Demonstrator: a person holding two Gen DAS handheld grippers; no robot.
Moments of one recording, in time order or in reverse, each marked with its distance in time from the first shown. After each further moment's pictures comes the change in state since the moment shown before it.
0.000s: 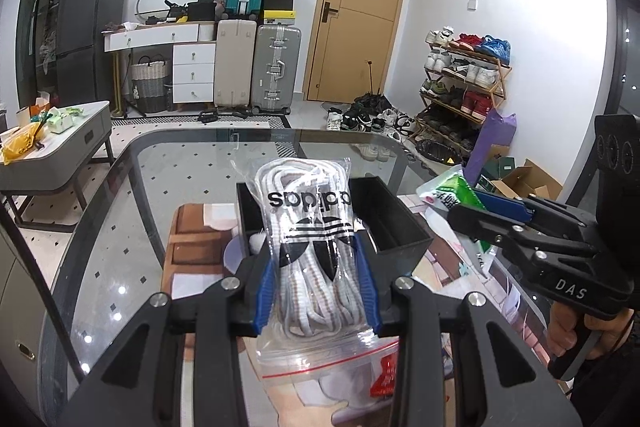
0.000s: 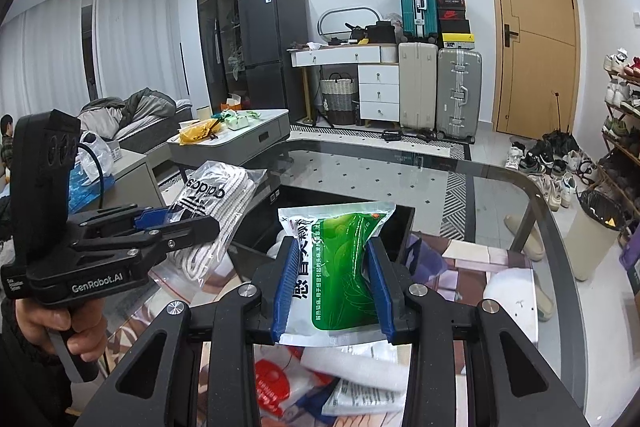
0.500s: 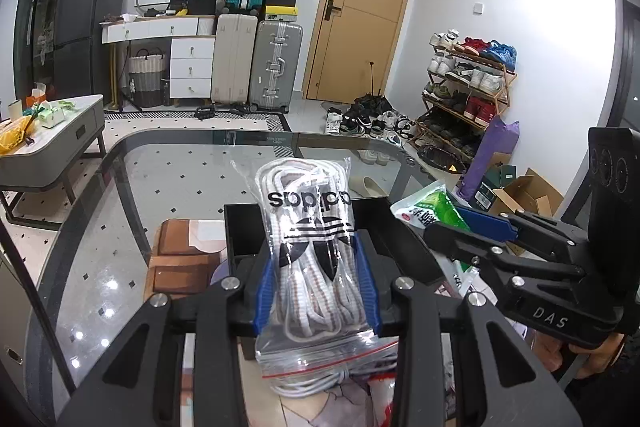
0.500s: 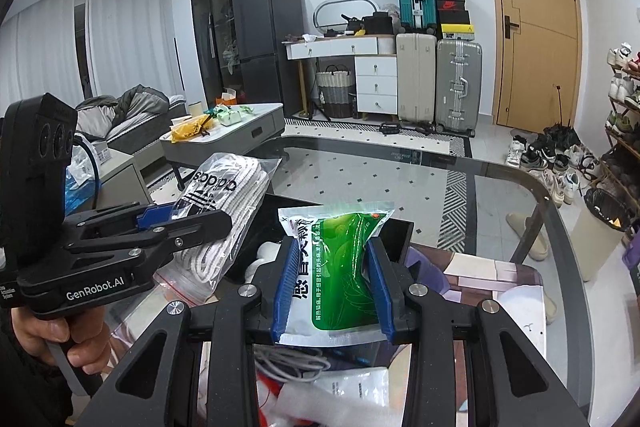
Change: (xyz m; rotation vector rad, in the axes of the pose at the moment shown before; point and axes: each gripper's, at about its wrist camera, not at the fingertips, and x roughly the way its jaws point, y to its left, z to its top) left arm 0.040 0.006 0.020 -0.037 0.011 -0.015; right arm 0.047 -0.015 0.016 0.010 0.043 -0.003
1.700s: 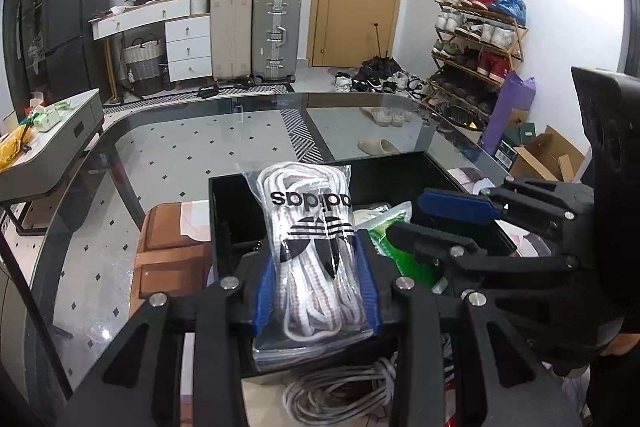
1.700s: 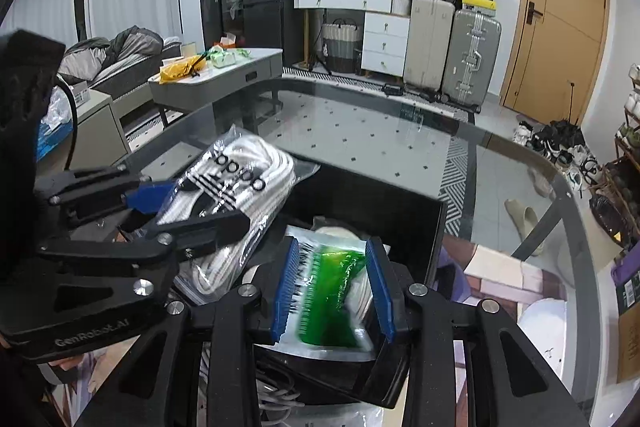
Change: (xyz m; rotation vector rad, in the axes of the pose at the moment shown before) left arm 0.059 -0.005 -0.011 0.091 0.125 0.059; right arm 0.091 0.003 -0.004 -0.113 0.164 -0.035
